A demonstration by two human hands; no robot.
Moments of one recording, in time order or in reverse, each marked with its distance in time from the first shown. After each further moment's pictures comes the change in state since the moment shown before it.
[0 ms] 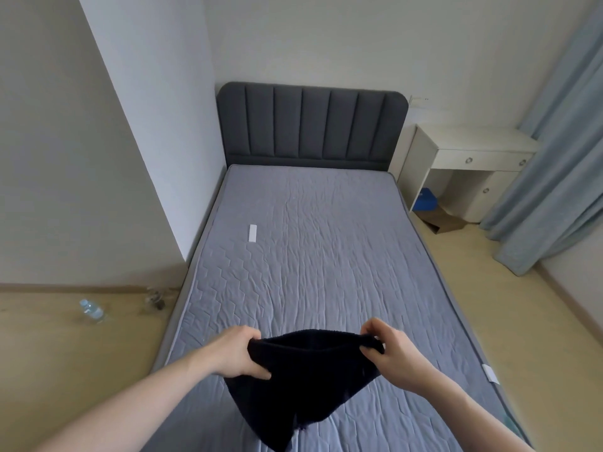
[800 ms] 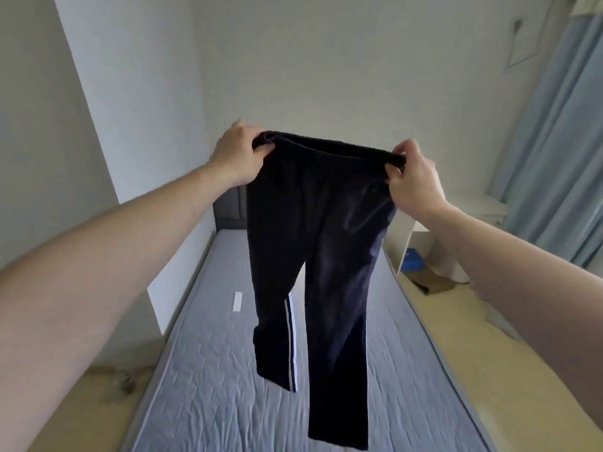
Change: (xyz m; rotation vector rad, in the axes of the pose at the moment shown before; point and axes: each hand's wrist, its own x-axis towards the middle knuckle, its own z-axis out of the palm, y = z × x) left_hand 0.071 0.218 -0.418 0.023 1.015 0.287; right_hand 0.151 -0.199 -0.326 -0.102 0.869 -0.370
